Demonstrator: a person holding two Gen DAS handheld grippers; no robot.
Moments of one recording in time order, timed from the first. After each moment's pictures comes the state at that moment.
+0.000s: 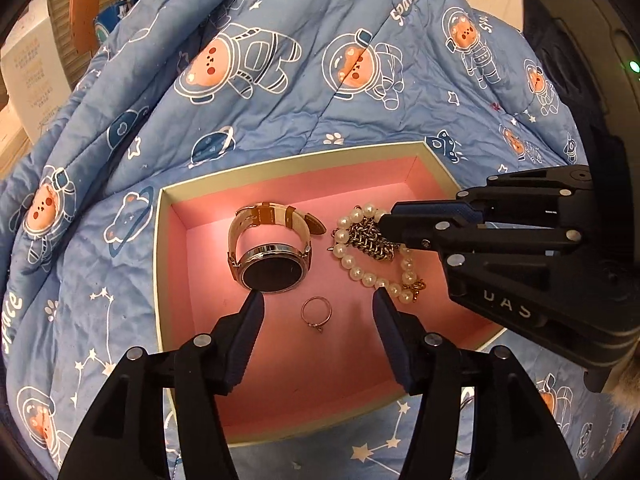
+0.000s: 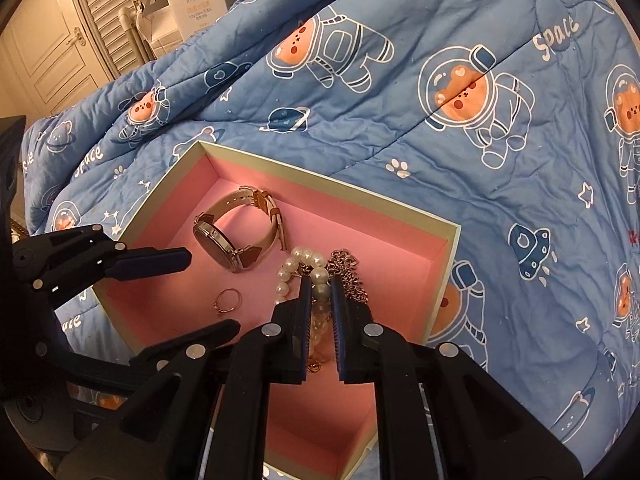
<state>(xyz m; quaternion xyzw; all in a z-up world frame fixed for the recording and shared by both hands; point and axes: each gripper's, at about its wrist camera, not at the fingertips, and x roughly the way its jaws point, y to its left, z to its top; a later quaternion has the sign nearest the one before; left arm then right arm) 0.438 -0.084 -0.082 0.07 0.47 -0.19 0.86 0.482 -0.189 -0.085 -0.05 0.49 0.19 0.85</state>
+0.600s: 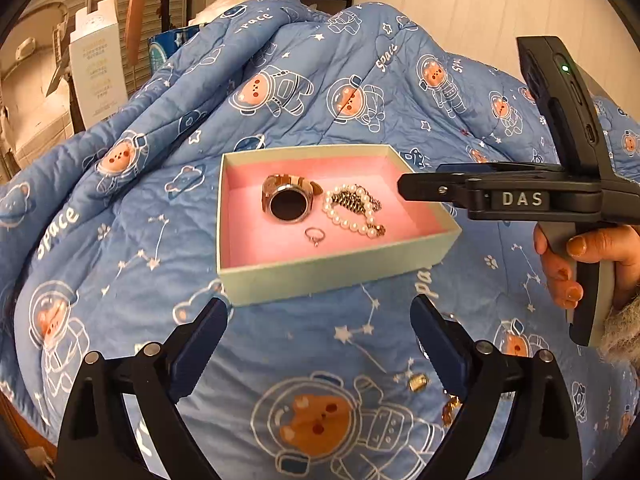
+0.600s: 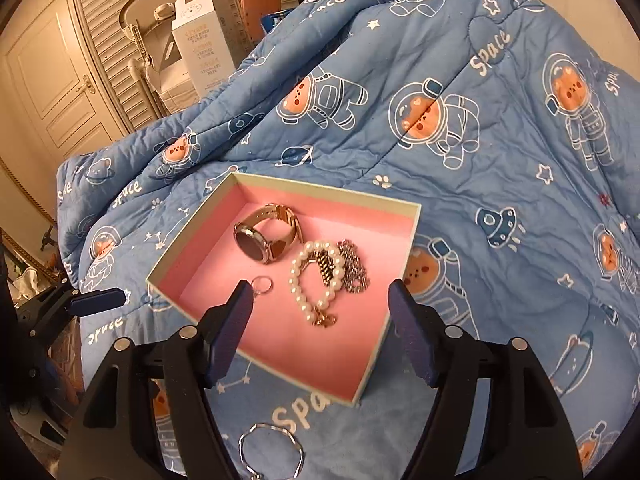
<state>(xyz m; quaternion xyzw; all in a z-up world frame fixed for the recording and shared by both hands) 0.315 -0.043 -0.066 0.03 0.39 -0.17 0.90 0.397 -0.223 -0.055 0.01 0.40 0.19 0.89</state>
